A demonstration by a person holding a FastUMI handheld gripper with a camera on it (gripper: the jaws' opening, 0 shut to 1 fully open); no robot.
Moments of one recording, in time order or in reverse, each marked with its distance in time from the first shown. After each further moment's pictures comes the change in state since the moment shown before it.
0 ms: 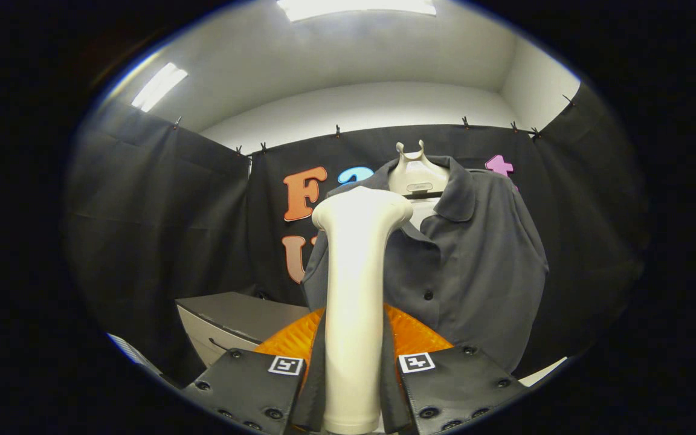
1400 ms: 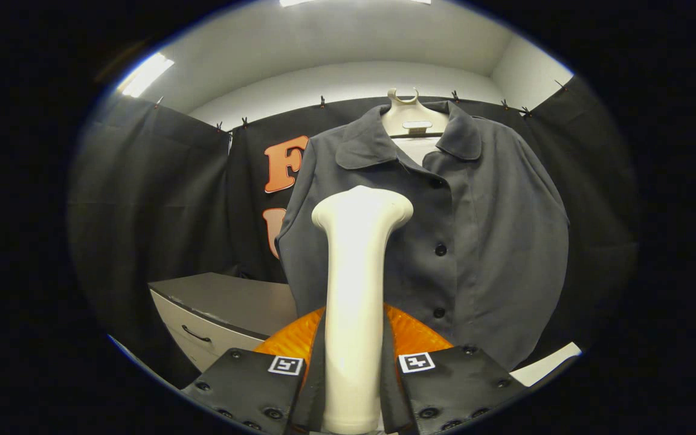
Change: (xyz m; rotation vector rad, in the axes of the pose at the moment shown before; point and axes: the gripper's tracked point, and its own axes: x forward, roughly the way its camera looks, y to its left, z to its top) arm 0.049 -0.005 -0.079 0.018 0.109 -0.062
